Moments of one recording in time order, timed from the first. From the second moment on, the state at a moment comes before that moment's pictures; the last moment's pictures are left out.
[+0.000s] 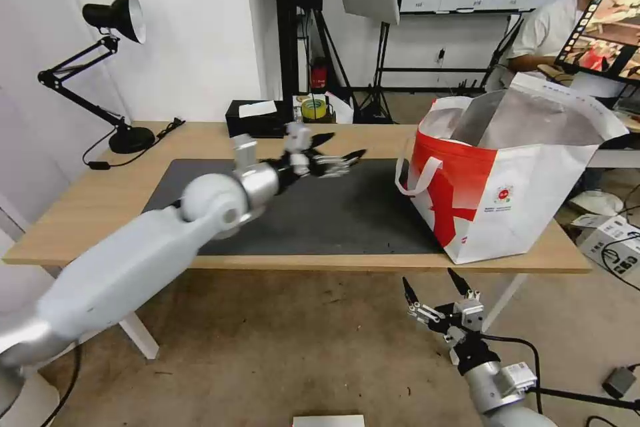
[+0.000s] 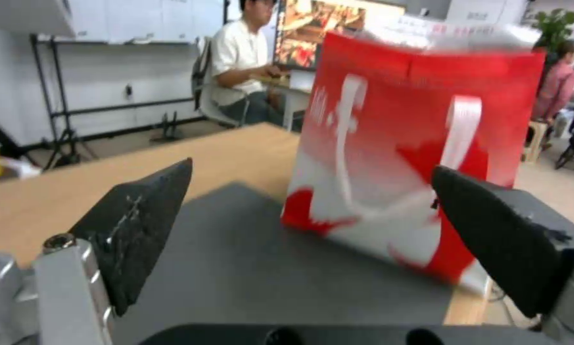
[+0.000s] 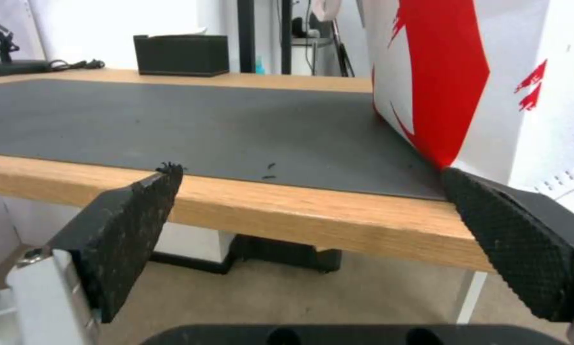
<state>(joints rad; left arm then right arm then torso) 0.45 -0.75 0.24 -1.79 -1.09 0.15 0.22 -1.69 1.09 0.43 2.04 0.33 0.24 0.06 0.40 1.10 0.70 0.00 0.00</state>
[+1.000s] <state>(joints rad) 1.25 -0.70 -0.43 -1.79 -0.83 -0.07 0.41 -1.69 1.09 0.43 2.04 0.33 0.24 0.06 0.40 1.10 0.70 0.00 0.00</state>
